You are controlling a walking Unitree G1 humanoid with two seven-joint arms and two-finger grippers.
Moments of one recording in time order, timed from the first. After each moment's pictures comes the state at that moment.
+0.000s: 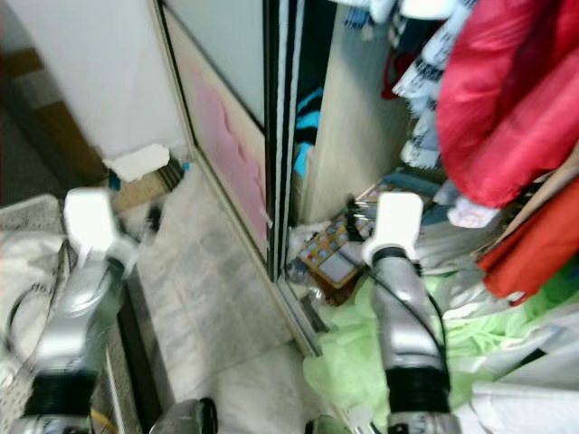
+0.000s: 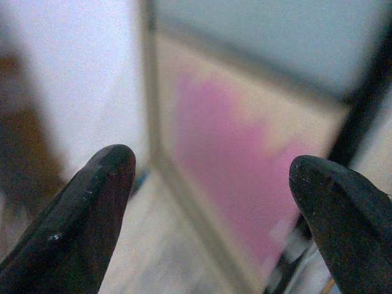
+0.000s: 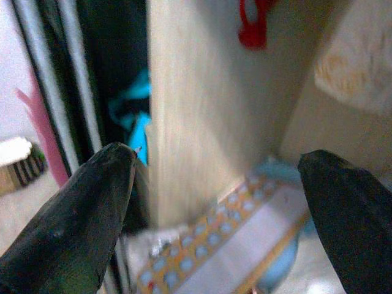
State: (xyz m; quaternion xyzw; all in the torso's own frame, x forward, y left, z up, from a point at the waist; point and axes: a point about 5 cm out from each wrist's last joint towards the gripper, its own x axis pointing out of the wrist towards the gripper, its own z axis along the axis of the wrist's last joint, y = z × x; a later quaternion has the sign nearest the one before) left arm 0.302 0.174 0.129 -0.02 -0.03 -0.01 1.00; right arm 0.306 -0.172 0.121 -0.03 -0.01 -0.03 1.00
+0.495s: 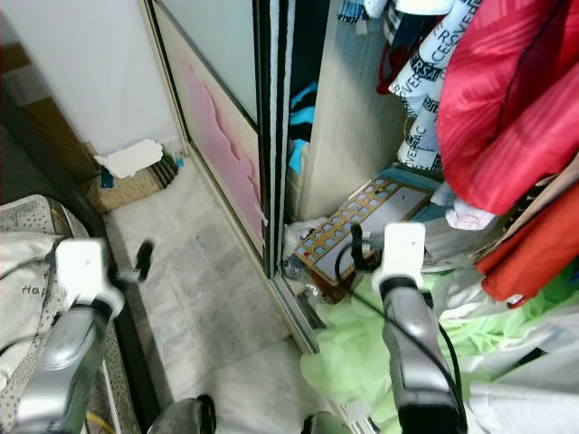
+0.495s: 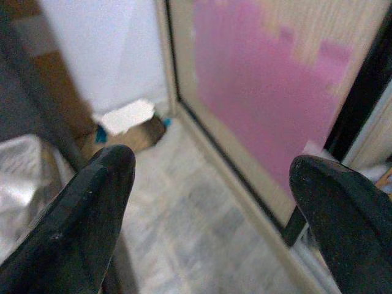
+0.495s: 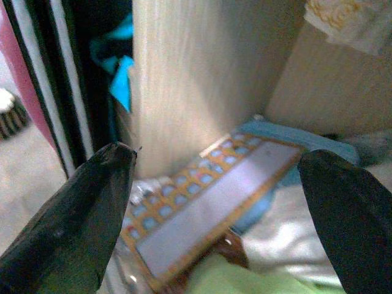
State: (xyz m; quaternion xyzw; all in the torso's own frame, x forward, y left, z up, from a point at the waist) left arm 0.242 0.207 0.077 0.02 0.06 0.04 1.00; right arm 0.272 -0.193 0.091 -0.07 0.04 -0.03 1.00
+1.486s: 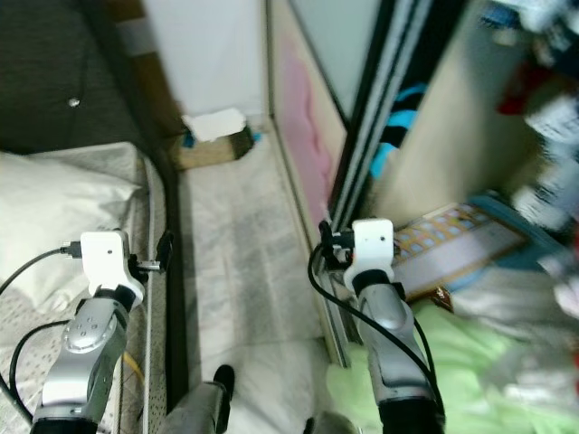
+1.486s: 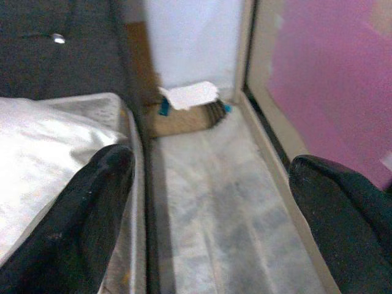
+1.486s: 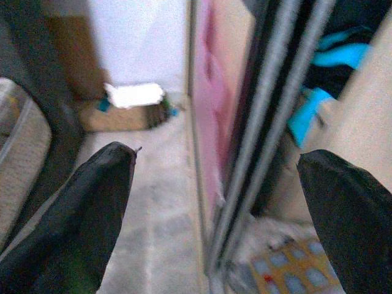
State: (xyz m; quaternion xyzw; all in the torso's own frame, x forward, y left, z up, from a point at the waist) left arm 0.266 0.176 0.091 0.00 0.04 0.01 1.00; right arm 0.285 -0.151 0.102 -0.03 0.02 0.05 1.00
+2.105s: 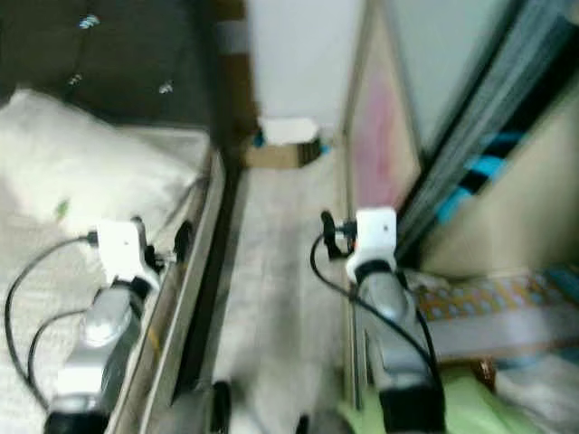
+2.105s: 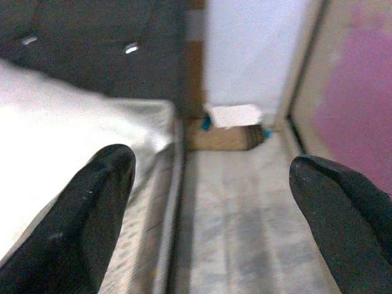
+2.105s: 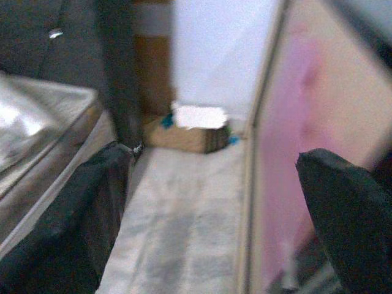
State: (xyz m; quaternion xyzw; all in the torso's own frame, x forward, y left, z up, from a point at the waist) left arm 0.272 0.160 0.100 0.00 0.01 -0.03 1.00; right arm 0.294 -0.149 0.108 -0.02 0.00 0.06 1.00
